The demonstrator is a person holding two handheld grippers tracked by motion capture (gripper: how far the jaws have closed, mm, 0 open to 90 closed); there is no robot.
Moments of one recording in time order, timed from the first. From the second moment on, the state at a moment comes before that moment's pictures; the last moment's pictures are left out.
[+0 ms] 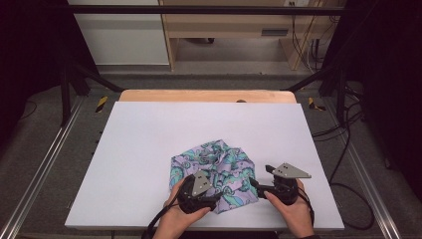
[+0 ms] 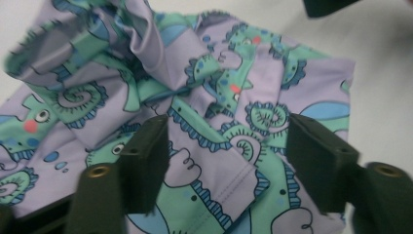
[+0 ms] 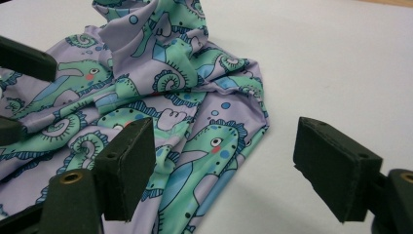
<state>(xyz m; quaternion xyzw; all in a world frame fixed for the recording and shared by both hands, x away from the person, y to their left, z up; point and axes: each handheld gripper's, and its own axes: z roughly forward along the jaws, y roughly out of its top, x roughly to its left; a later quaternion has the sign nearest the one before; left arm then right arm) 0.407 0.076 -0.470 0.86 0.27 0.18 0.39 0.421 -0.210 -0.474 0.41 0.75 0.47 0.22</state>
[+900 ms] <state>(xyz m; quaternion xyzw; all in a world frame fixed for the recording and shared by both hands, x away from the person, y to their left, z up) 0.402 0.202 -0.466 0.84 0.35 0.18 0.37 0.421 -0.201 -0.479 0.40 0.76 0.46 0.21</state>
